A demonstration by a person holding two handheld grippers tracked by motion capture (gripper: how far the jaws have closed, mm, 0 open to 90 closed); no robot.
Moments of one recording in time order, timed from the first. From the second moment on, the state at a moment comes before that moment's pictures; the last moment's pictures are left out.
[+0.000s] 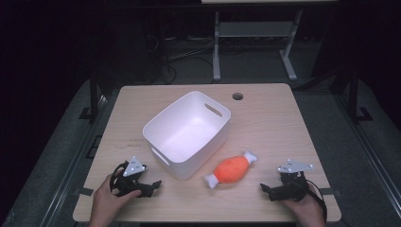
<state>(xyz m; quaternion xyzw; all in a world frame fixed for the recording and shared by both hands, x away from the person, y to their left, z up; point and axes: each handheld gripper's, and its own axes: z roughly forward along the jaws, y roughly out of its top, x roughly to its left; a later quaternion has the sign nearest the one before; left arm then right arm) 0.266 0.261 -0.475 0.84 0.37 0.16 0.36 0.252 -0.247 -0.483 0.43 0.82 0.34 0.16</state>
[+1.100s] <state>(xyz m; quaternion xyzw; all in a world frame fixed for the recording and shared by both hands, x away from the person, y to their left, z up) 0.268 0.261 -0.475 0.84 0.37 0.16 0.36 0.245 -0.250 -0.479 0.42 0.82 0.35 0.16</state>
